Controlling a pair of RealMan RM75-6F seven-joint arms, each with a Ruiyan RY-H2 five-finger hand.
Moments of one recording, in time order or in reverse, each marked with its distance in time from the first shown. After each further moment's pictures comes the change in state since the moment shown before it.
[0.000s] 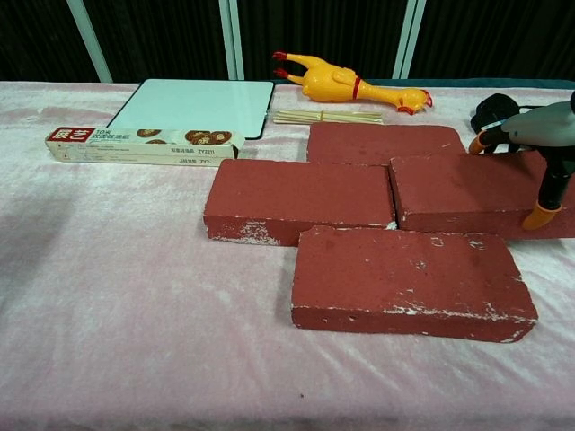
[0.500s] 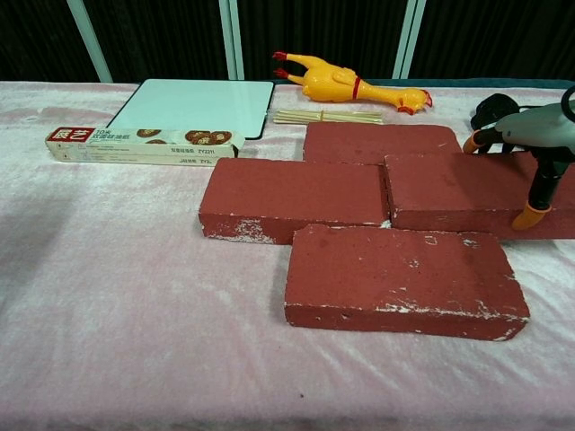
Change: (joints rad) left arm 0.001 0.000 0.000 0.000 -0.001 0.002 -0.002; right arm -0.005 -0.031 0.012 0.012 0.001 0.025 0.016
